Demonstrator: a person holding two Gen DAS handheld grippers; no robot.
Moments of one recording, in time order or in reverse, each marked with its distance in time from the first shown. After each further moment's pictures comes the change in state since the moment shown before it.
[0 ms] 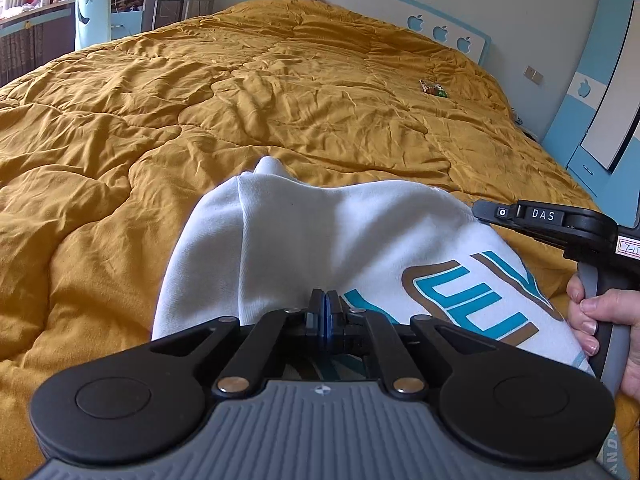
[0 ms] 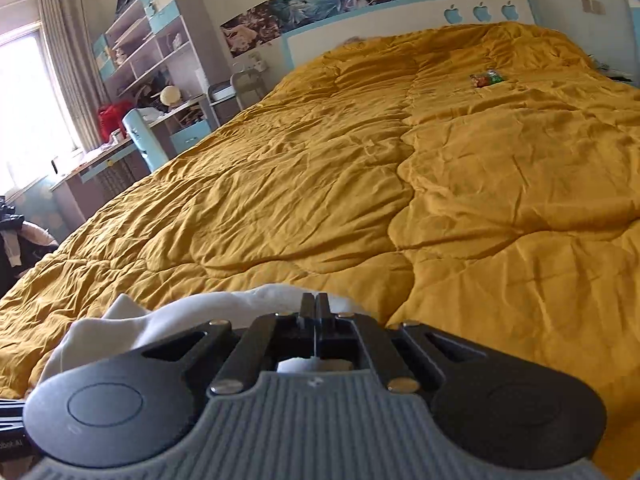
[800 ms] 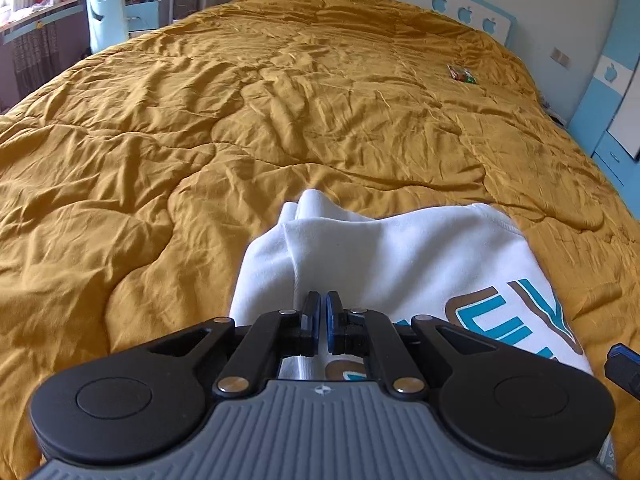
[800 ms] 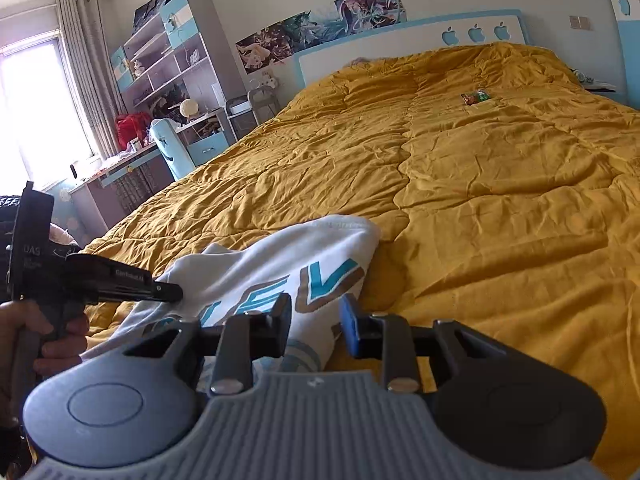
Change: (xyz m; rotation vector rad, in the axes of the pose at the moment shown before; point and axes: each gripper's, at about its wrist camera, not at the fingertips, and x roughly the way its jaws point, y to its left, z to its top) left arm 0.001 0.016 0.050 0.029 0.108 0.051; right arm -0.157 0.037 -0.063 0.007 -0.028 0.044
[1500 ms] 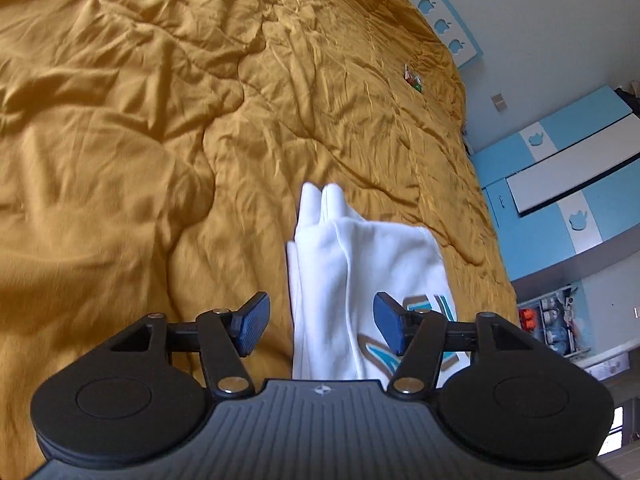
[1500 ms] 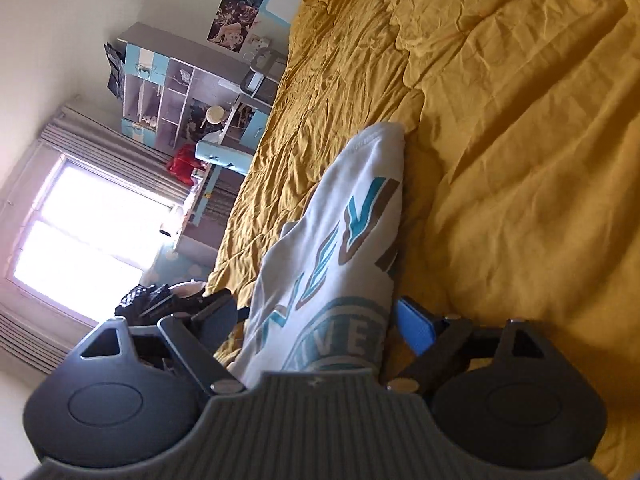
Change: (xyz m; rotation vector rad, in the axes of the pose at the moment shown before) left arm -0.009 0.149 0.011 -0.346 0.220 -0.494; right arm 0.019 -0.077 -0.003 0.622 0.276 0.409
